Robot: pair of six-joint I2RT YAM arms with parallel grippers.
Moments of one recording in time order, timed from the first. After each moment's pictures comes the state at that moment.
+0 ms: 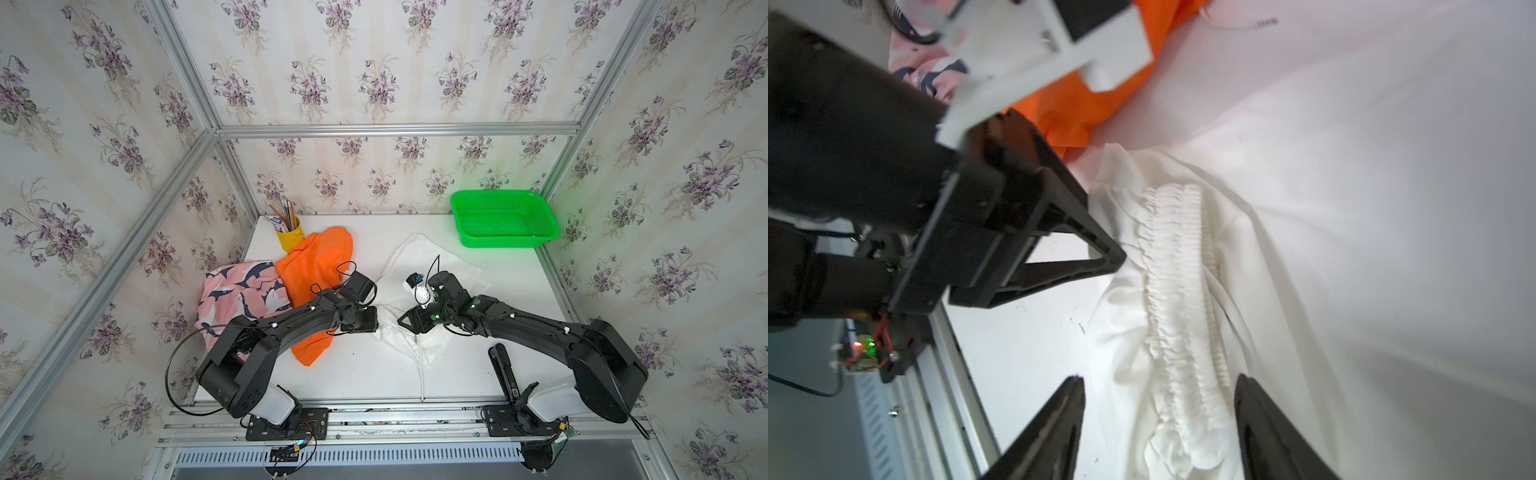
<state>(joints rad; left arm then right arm) -0.58 1.52 0.86 -0.53 0.17 -0.56 0.86 1.43 0.84 -0.20 -0.23 0.13</state>
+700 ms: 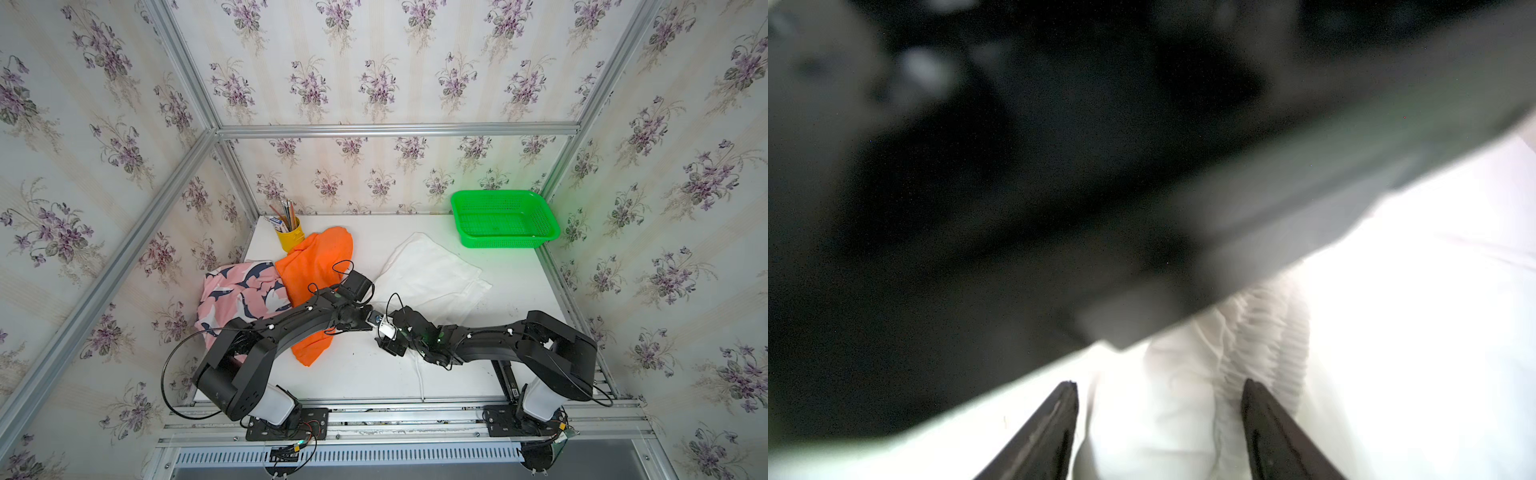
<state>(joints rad) -0.57 1.48 0.85 -0.57 0.08 -0.56 1.08 1.72 0.75 0.29 0.09 -0.22</state>
